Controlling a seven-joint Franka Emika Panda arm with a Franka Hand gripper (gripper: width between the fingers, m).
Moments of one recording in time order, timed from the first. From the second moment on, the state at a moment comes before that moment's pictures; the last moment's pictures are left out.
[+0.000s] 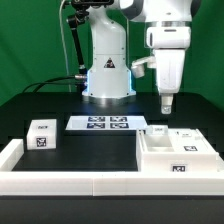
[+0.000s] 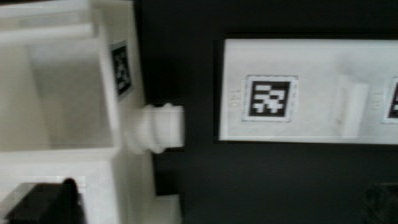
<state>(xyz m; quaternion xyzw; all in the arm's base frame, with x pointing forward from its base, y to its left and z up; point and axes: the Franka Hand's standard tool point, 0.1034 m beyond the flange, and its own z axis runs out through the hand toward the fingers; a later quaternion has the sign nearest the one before) 0.456 0.091 0.076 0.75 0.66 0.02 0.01</state>
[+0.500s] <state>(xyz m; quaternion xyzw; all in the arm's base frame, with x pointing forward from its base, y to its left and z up) 0.441 0.092 0.062 0.75 0.66 0.02 0.00</state>
